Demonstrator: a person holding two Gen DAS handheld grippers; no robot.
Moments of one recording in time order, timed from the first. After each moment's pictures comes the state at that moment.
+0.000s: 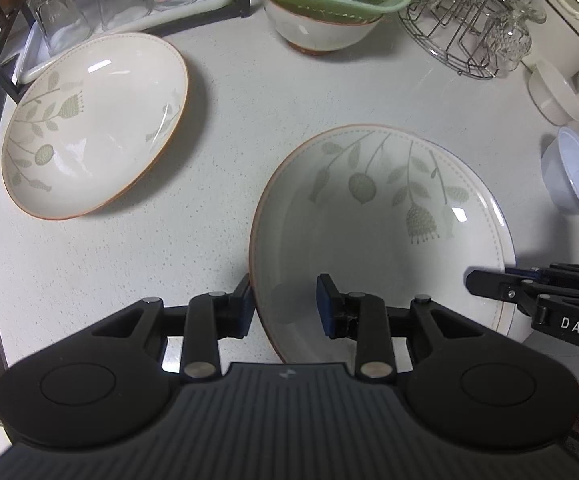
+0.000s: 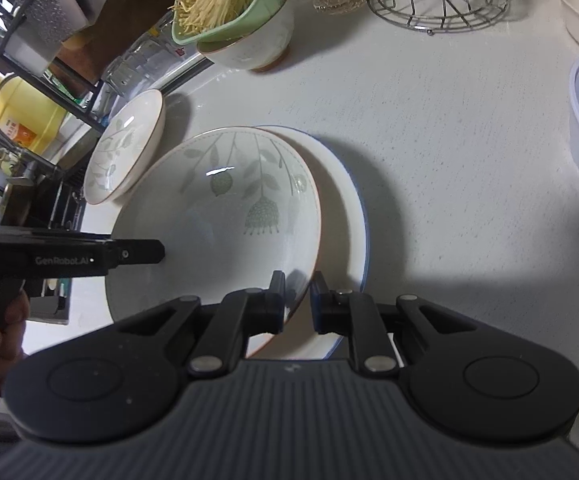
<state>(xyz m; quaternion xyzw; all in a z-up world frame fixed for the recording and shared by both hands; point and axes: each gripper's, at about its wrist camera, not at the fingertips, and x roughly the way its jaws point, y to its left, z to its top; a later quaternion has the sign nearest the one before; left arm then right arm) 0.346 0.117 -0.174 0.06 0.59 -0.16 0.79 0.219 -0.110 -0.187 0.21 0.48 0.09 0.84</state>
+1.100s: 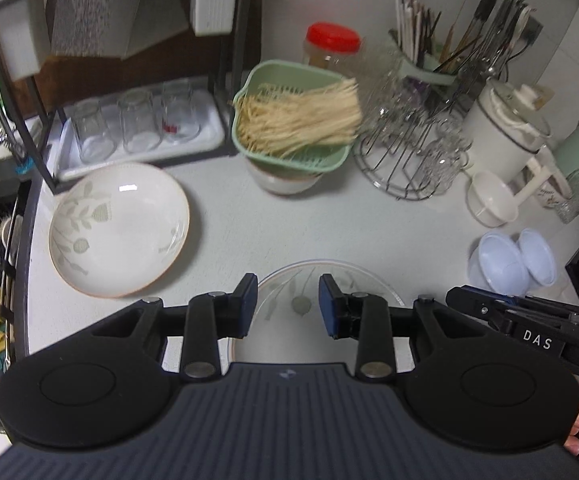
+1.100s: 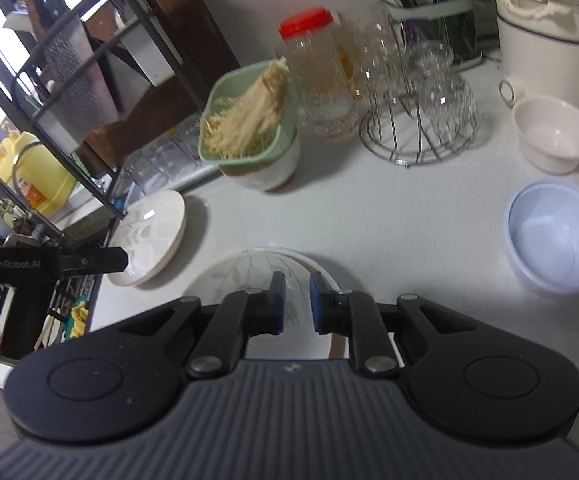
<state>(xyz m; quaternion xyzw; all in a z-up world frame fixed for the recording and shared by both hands) 0.305 0.114 -0.047 0.00 0.46 -0.18 0.87 0.193 -0.125 -0.105 0.20 0.36 0.05 0.91</state>
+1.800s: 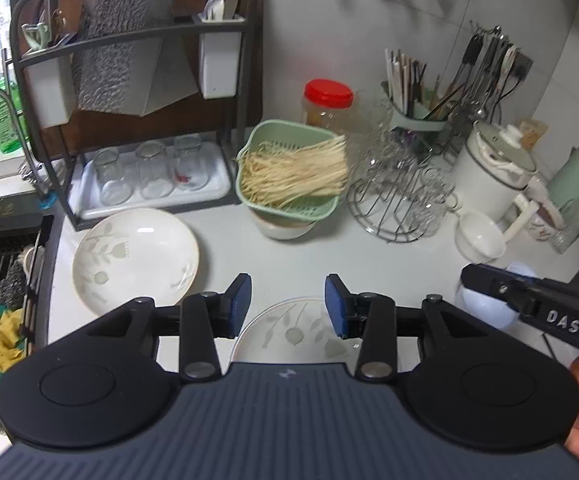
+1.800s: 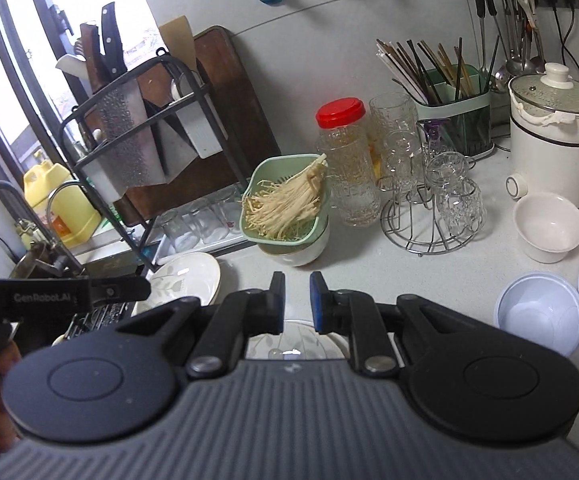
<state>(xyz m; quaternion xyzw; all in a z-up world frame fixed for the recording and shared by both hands) 0.274 0.114 -0.010 0.00 0.40 -0.15 0.90 0.173 -0.120 -0.046 0.17 0.28 0.06 0.94</state>
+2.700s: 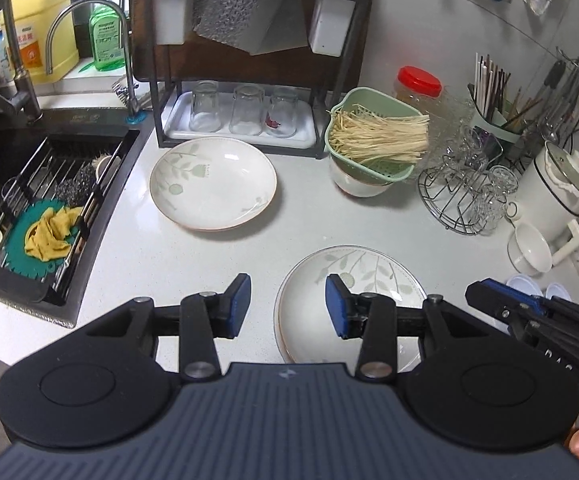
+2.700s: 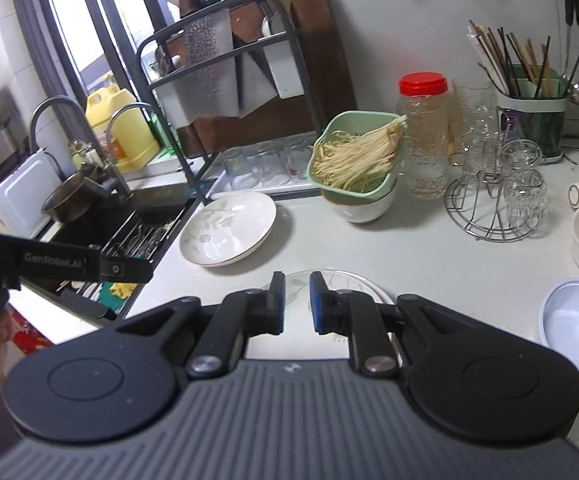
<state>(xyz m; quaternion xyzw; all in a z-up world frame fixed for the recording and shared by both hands) 0.212 0.148 -0.030 -0.07 0.43 -0.02 0.90 0.157 -0.089 -0.065 0.09 0.30 0.17 0.93</state>
